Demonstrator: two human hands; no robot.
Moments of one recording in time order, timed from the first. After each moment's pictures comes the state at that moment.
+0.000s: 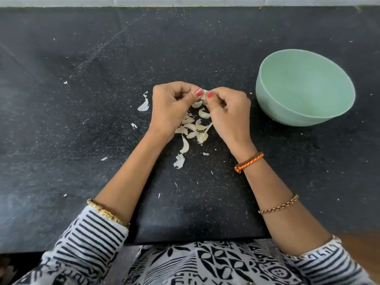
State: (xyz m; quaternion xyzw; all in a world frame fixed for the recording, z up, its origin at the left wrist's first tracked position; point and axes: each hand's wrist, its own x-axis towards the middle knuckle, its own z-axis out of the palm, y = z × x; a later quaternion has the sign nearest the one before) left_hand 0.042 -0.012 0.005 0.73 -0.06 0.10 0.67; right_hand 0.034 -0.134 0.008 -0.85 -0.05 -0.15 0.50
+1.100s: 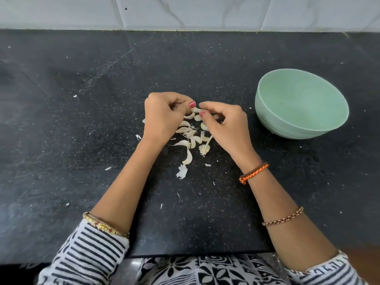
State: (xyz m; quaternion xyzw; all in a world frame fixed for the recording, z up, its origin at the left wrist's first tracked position) left_hand 0.044 0.003 0.014 0.82 -0.03 0.17 0.54; right_hand 0.032 -0.135 0.013 -0.87 -0.08 -0.10 0.48
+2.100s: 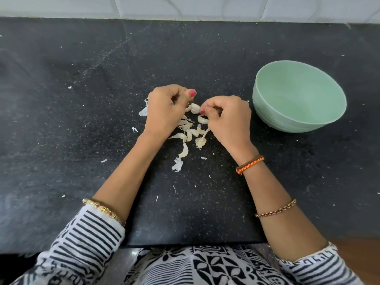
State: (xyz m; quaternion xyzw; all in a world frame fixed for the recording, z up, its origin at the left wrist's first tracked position) left_hand 0.046 -0.005 0.005 0.83 -0.04 0.16 0.53; right_hand 0.034 -0.140 0.011 -0.90 -0.09 -0.16 0.38
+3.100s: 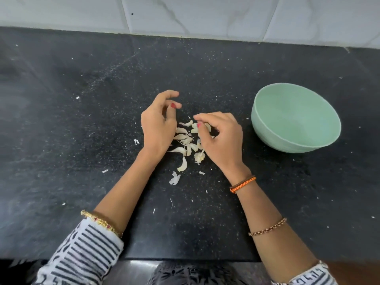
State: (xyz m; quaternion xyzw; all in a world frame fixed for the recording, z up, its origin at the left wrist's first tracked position) left_hand 0.048 0.001 -0.008 0.82 0.03 0.26 0.51; right_hand 0.033 -0.134 0.002 -0.86 -0.15 -0.22 0.43
